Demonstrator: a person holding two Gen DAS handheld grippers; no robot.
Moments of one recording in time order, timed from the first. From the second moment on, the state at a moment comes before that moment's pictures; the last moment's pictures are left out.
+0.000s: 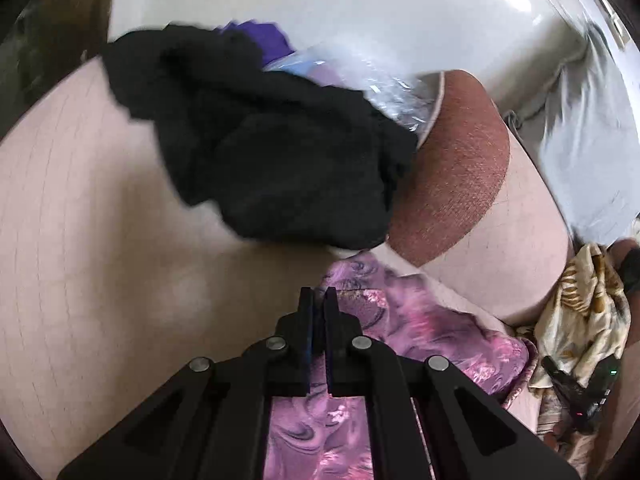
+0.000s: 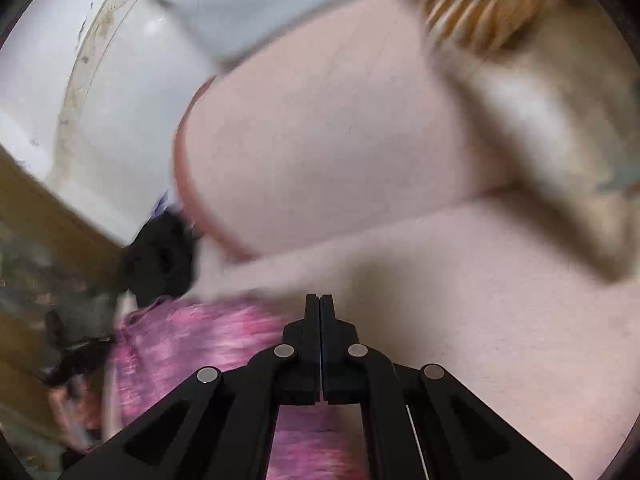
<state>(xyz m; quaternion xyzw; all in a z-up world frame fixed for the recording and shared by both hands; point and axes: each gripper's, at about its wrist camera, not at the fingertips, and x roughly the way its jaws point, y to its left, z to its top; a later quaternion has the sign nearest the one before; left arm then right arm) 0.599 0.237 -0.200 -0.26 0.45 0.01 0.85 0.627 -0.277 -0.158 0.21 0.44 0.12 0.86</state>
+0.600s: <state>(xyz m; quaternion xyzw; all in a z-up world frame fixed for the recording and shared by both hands) 0.584 0.253 -0.250 -0.21 0.52 0.08 0.82 0.681 -0.209 -0.247 0.18 0.54 0.16 0.81</state>
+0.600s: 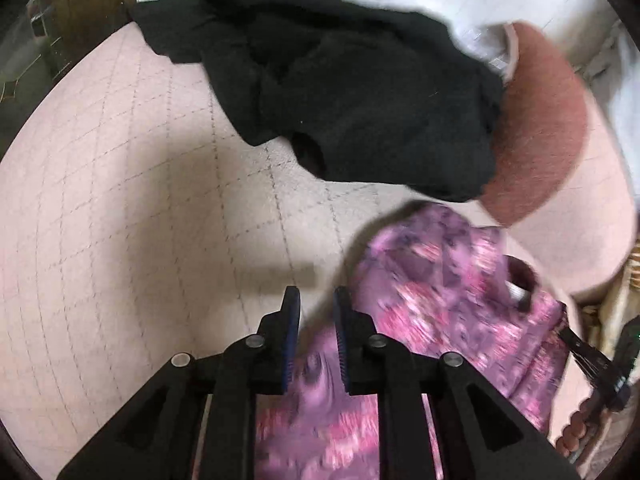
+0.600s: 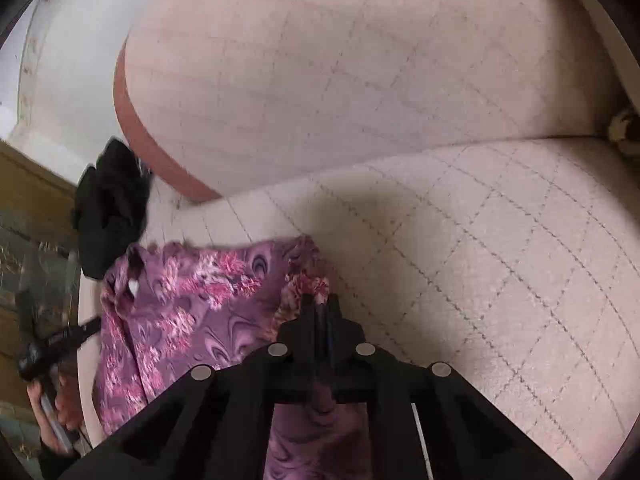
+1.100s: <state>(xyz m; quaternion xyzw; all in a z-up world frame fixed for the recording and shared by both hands) 0.234 0.247 -0.234 -0.27 0.51 0.11 0.81 0.321 -0.302 -0.194 0.25 0.51 0.18 0.80</state>
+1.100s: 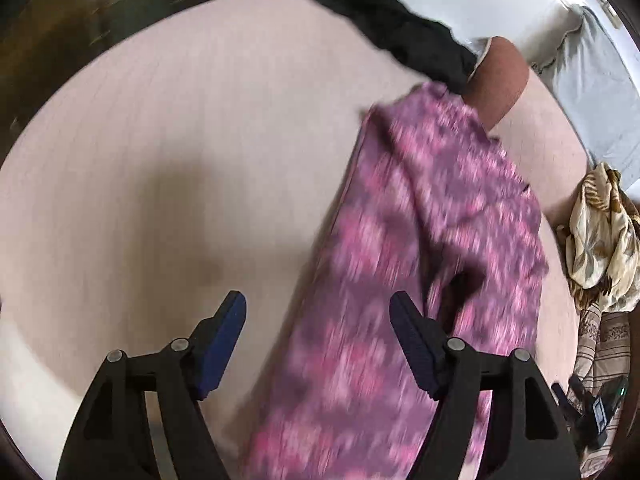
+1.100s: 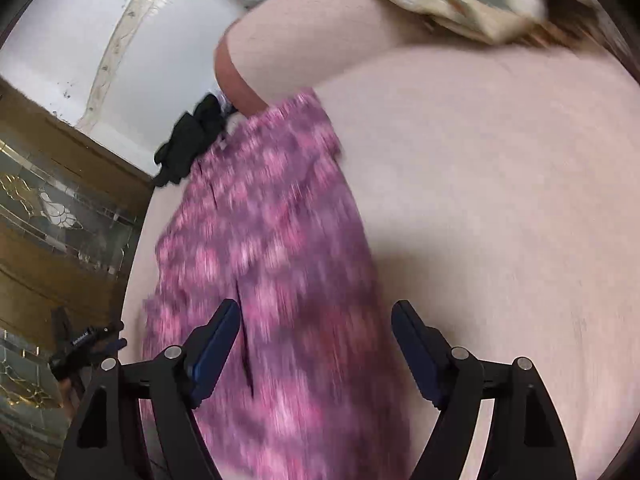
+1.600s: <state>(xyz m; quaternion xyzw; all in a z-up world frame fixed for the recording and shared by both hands) 0.196 0.219 -0.270 -0.20 0.59 0.10 0.77 0.220 -0.310 -0.229 0.22 0.58 0.08 0.78</state>
